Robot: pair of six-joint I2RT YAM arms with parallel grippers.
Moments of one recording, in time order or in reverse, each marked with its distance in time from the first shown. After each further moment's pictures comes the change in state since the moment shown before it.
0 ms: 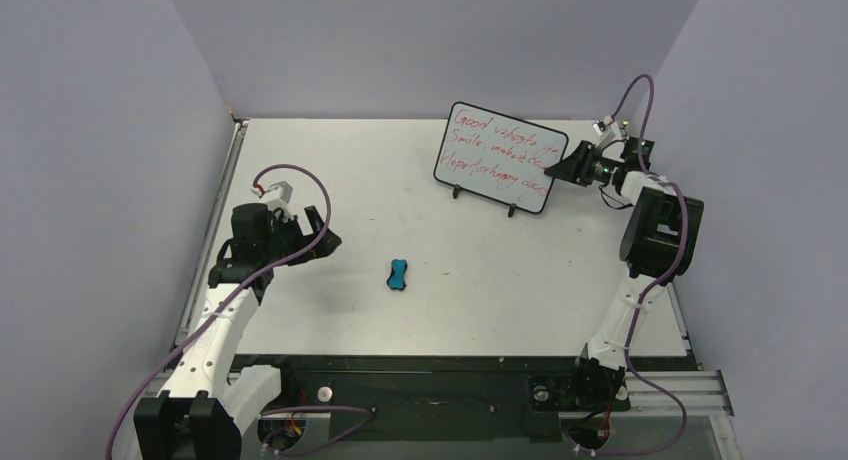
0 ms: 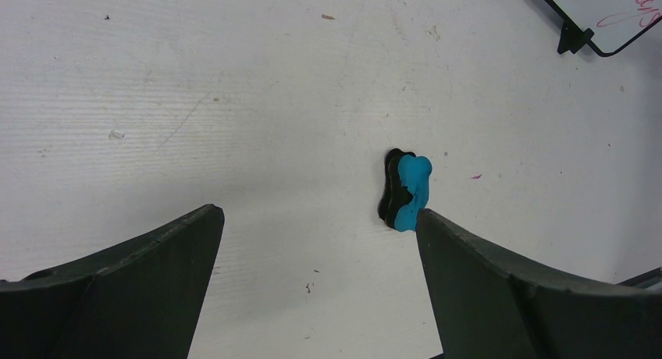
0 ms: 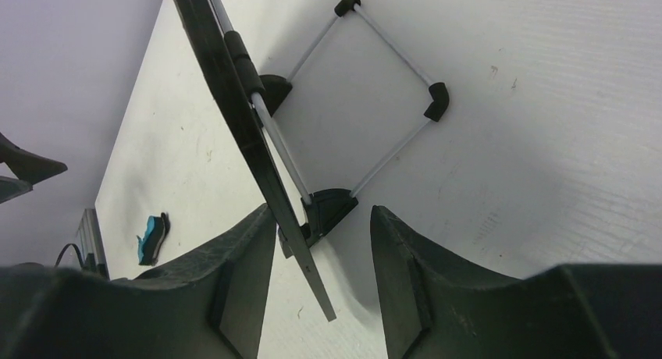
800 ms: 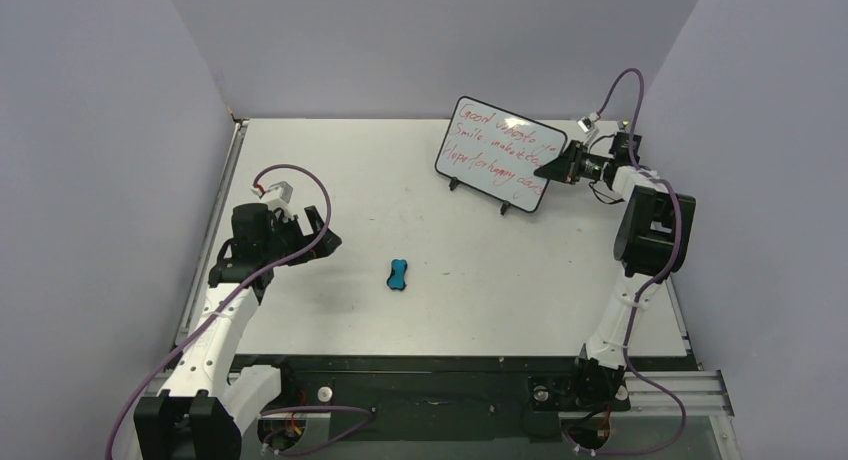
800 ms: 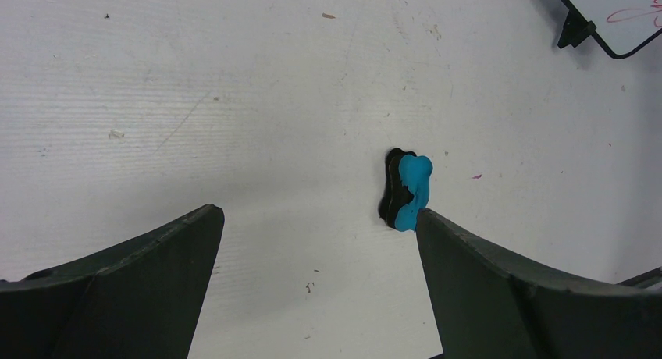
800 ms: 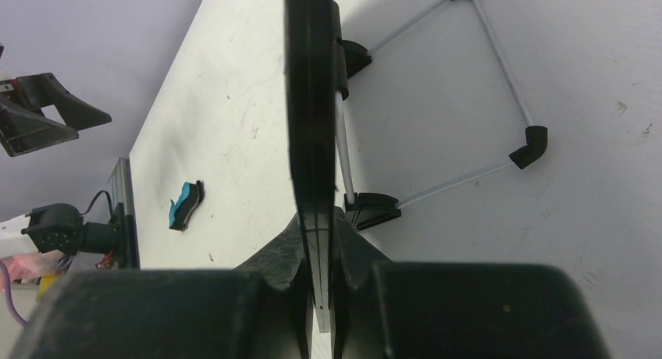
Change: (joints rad) left arm 0.000 0.003 0.000 0.000 0.000 0.000; right arm 0.049 0.010 0.049 -0.113 -0.120 -0.093
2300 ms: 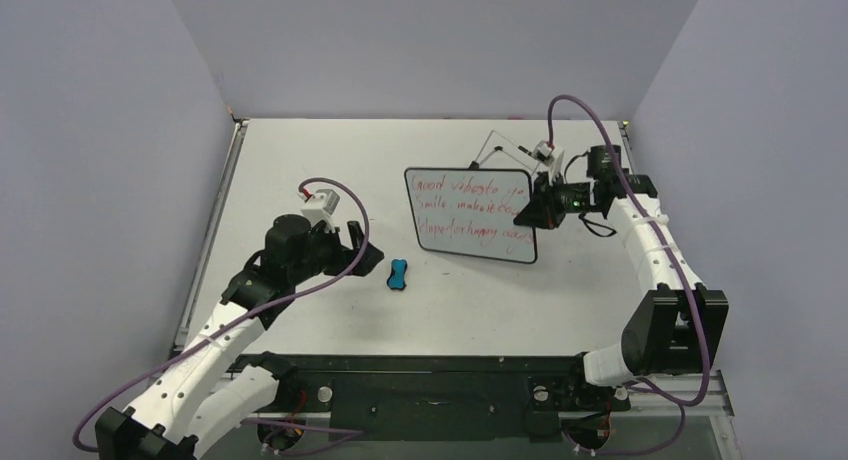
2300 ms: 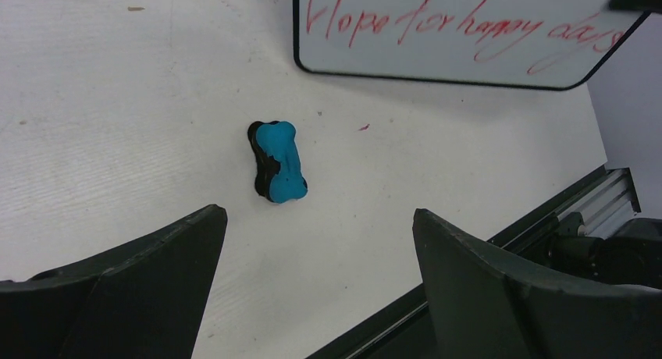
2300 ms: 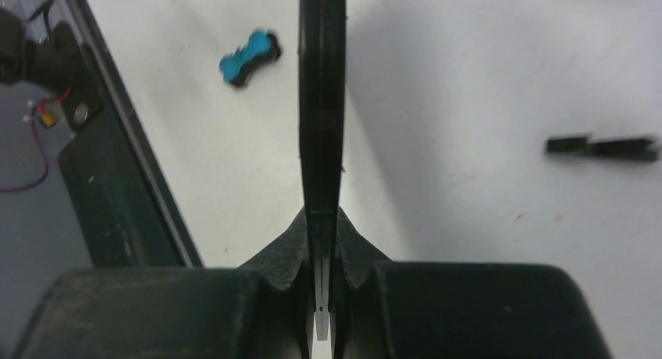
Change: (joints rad) left arm -0.393 -0.122 0.021 0.026 -0.107 -0.098; right arm 0.240 -0.698 -0.231 -0.629 0.270 -0.512
